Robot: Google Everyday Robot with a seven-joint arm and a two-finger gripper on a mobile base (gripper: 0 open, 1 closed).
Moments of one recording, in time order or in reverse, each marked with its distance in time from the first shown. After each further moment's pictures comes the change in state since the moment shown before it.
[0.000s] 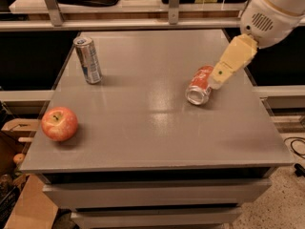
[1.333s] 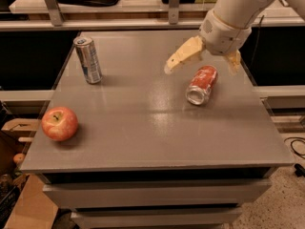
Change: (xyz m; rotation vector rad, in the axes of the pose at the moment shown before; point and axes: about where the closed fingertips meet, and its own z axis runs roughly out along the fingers) arm -0.053 0.013 0.071 -0.131 0.080 0.565
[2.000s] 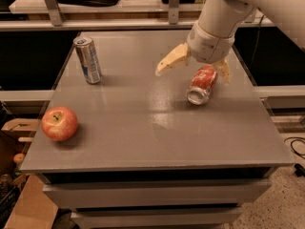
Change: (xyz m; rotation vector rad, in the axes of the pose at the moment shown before) arm -0.007 0.011 0.031 0.031 0.028 0.215
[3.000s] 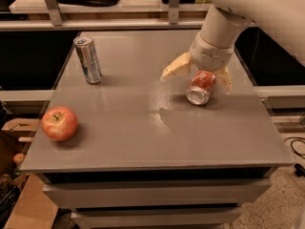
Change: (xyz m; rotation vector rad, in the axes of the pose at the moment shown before) arm -0.006 -0.022 0.029 0.021 0.034 0.116
